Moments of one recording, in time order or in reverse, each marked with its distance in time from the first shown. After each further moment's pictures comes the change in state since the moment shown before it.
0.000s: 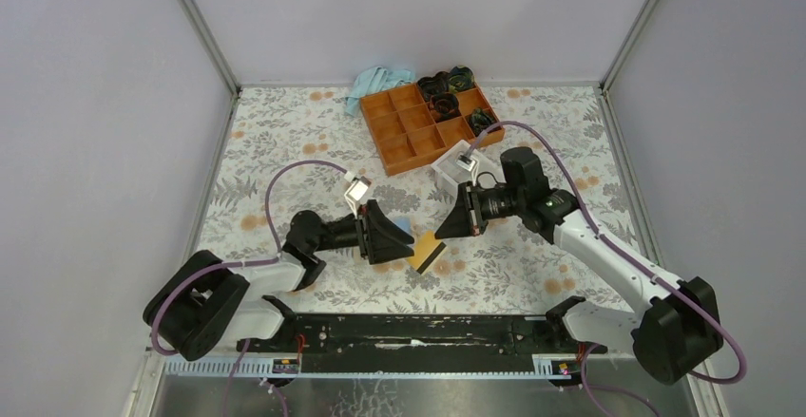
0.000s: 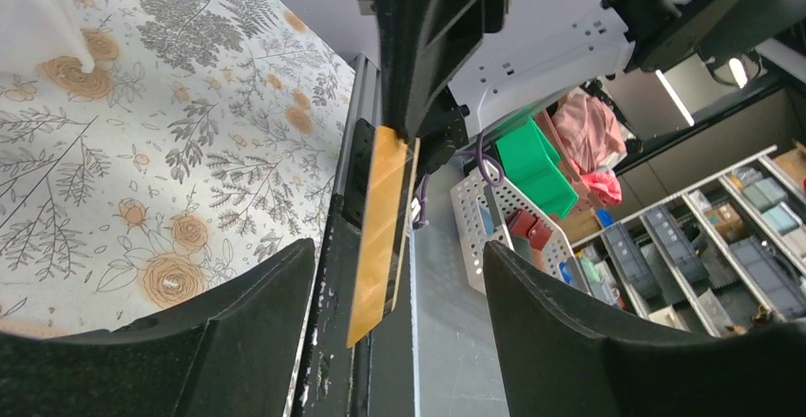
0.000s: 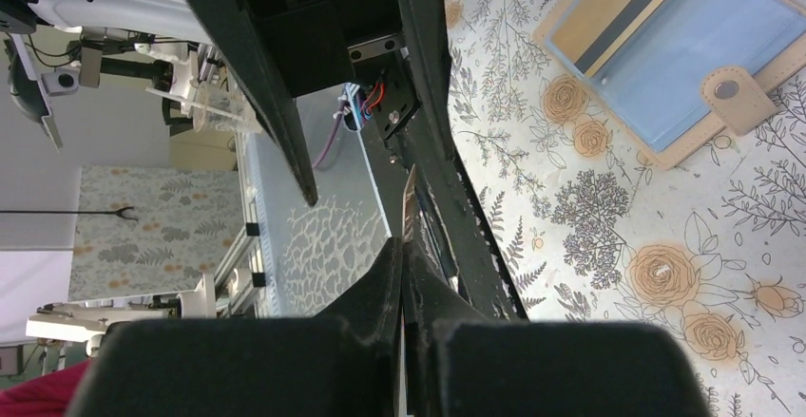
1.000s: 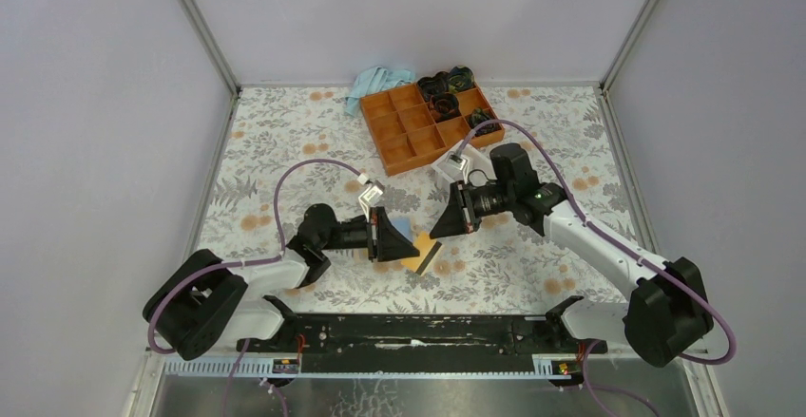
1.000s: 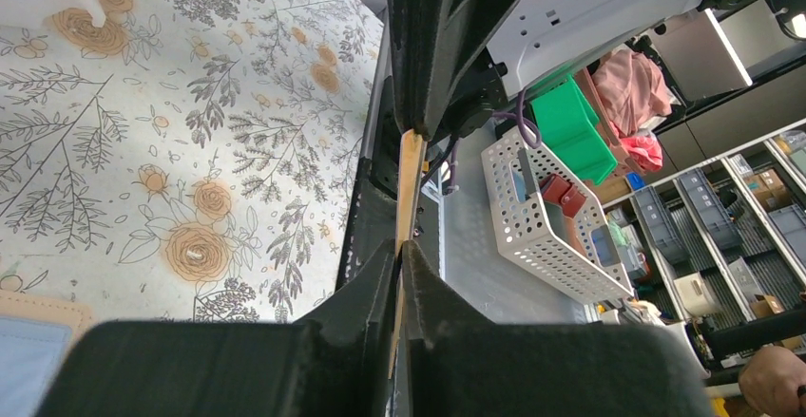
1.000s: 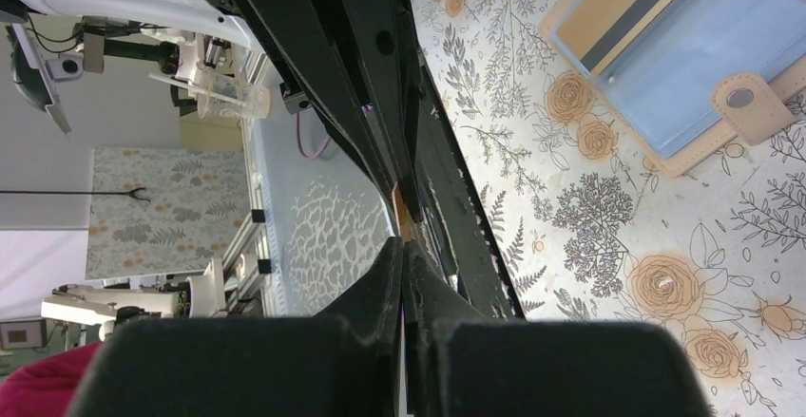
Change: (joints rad) left arm -0.059 0.002 0.060 -0.232 0.016 0.172; right arm 0.017 0.103 0.035 0.014 -0.032 -0.020
